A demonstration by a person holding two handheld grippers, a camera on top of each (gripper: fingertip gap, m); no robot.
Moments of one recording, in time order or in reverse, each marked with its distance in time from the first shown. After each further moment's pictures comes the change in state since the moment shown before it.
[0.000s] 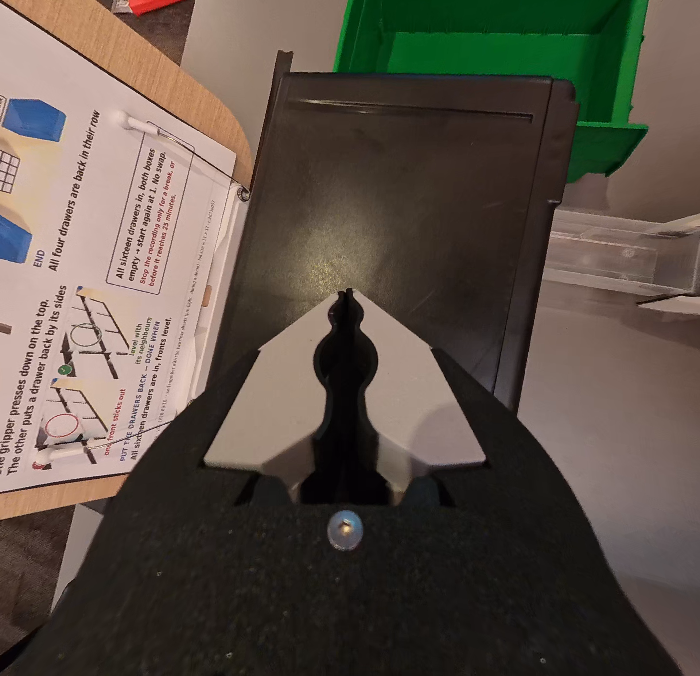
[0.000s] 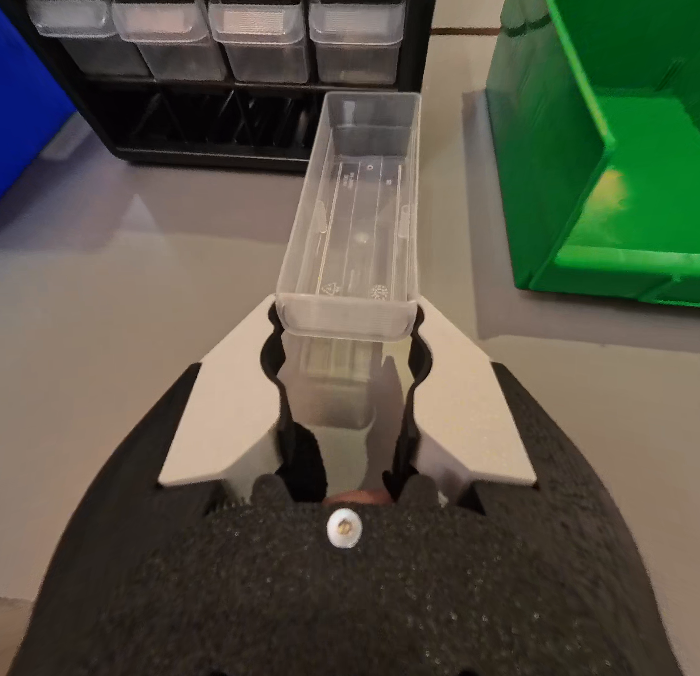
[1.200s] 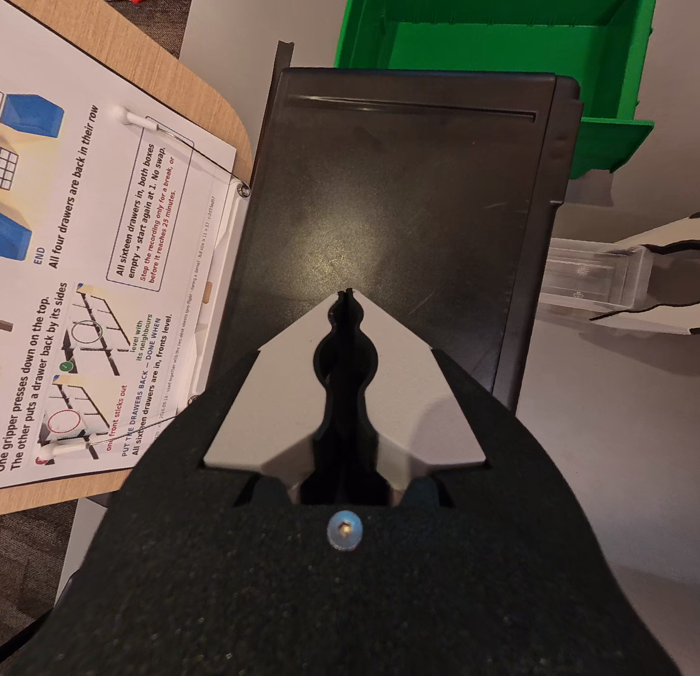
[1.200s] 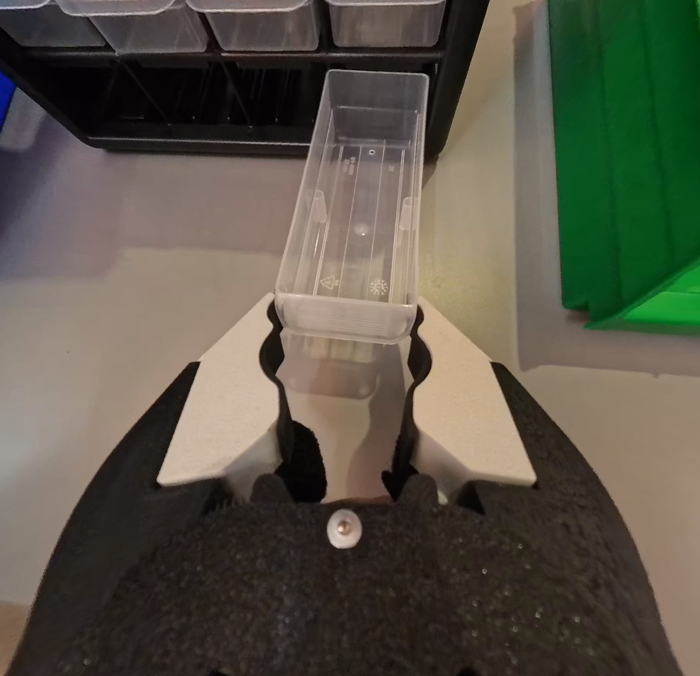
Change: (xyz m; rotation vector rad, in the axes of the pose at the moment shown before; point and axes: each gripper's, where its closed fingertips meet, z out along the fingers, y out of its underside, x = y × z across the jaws) left arm 0.000 0.000 0.000 -0.019 -0.004 -0.004; right arm -0.017 -0.012 0.032 -0.255 0.008 0.047
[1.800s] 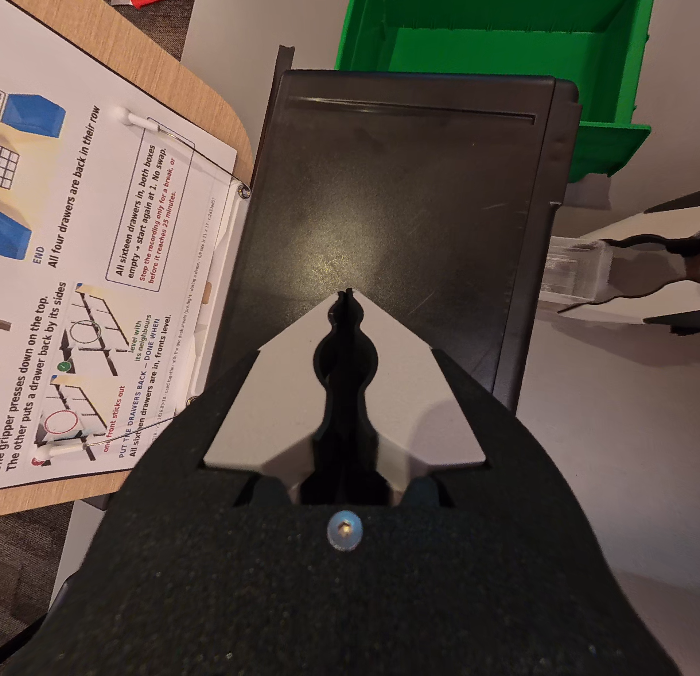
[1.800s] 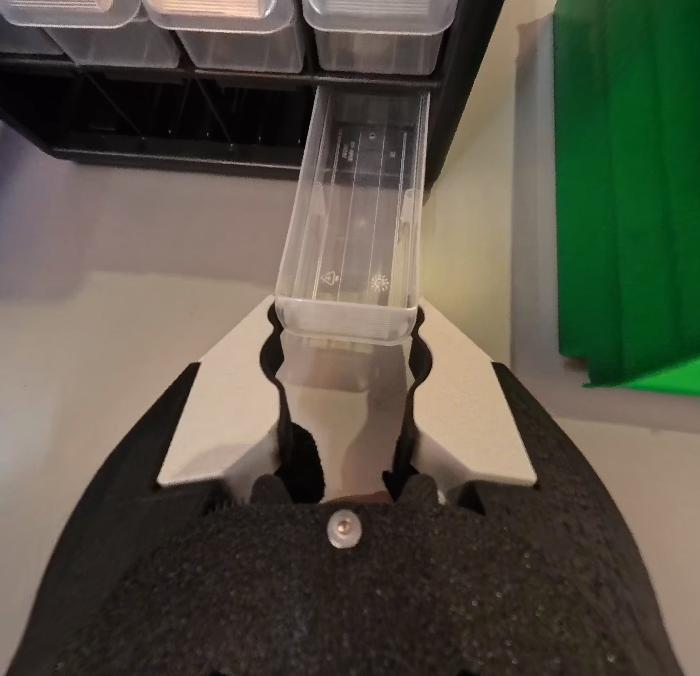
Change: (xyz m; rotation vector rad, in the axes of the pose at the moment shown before) left arm 0.000 0.000 0.000 0.011 0.001 -0.005; right arm 0.009 -0.013 0.025 -0.008 0.006 -0.033
